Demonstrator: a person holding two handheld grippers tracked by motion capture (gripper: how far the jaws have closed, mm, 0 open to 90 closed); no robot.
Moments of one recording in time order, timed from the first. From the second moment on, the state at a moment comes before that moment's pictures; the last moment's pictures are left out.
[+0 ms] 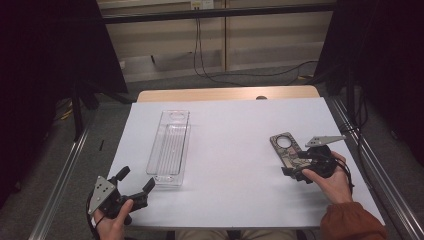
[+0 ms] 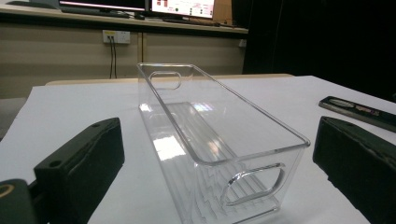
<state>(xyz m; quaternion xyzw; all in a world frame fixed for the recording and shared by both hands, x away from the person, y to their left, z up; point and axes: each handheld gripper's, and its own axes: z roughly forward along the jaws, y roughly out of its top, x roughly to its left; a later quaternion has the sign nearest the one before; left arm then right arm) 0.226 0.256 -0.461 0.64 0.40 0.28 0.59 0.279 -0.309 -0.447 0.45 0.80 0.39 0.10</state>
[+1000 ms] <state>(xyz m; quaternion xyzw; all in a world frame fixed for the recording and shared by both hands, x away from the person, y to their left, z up) 0.227 0.256 -0.461 0.65 0.40 0.28 0.59 0.318 -0.317 -0.445 0.51 0.79 0.34 0.11</state>
